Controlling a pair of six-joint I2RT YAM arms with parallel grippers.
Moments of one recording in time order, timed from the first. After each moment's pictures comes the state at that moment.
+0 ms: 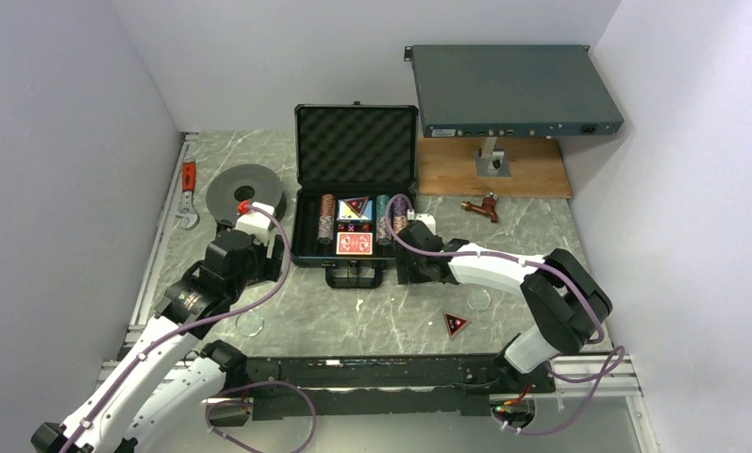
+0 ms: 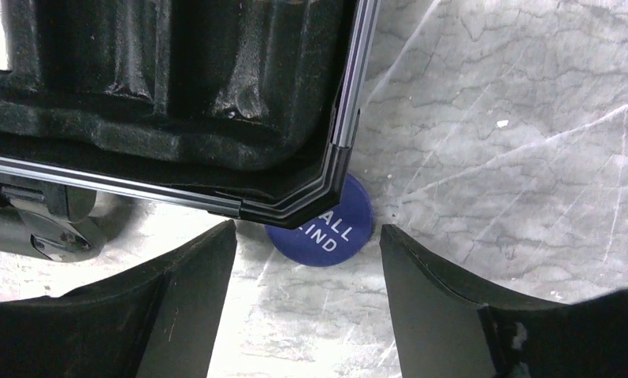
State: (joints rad) left arm -0.52 0.66 0.71 -0.59 -0.36 -0.03; right arm 0.73 1.54 0.78 -0.30 0.24 0.54
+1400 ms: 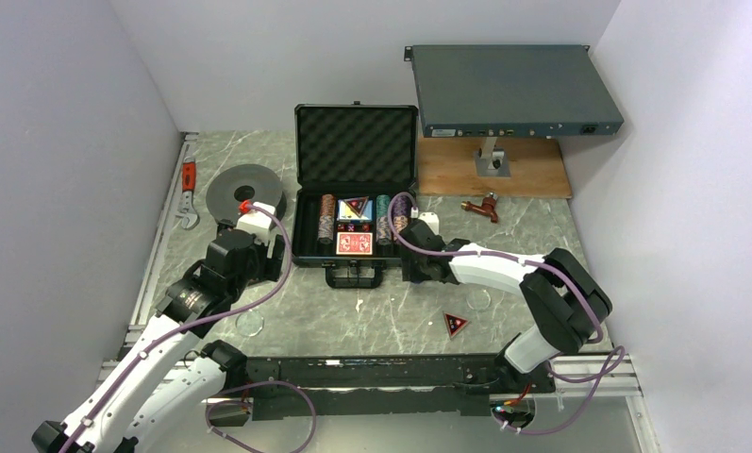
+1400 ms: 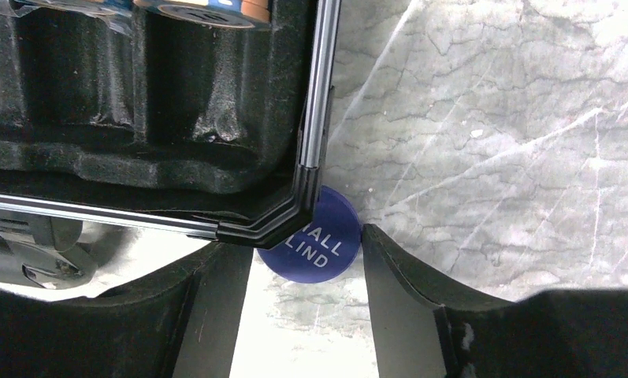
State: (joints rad) left arm -0.52 0.67 0.71 -0.59 -0.36 -0.02; right arm 0.72 1.55 0.77 -0.27 0.27 0.56
